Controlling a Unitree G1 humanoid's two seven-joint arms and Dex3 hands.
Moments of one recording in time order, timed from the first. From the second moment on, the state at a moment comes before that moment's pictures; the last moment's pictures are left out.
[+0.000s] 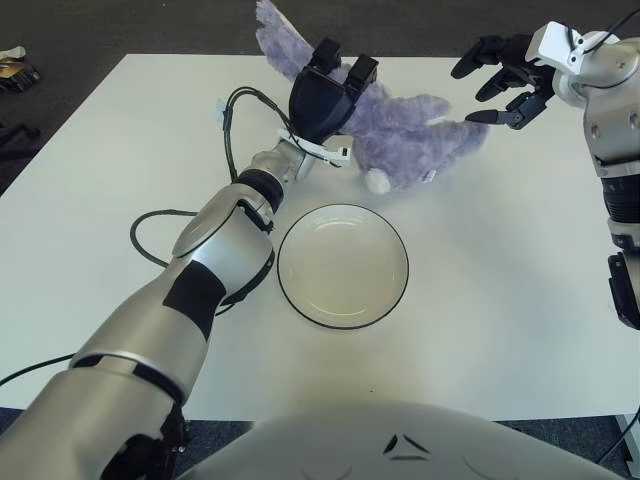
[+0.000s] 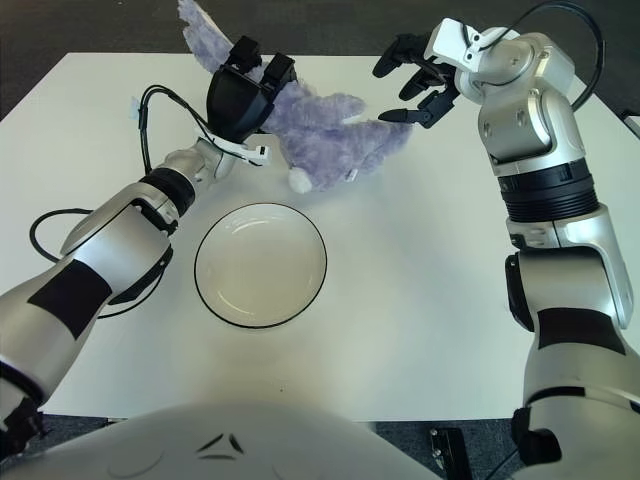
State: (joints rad) left arm -1.18 0.09 -0.69 1.37 0.95 -0.32 1.16; right arm -0.95 -0.74 0.25 0.13 -0.38 0.47 0.85
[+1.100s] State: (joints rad) left arm -1.18 0.08 -0.67 1.37 0.92 -0.29 1.14; right arm -0.83 -0.80 0.31 -0.11 -0.48 0.25 0.84
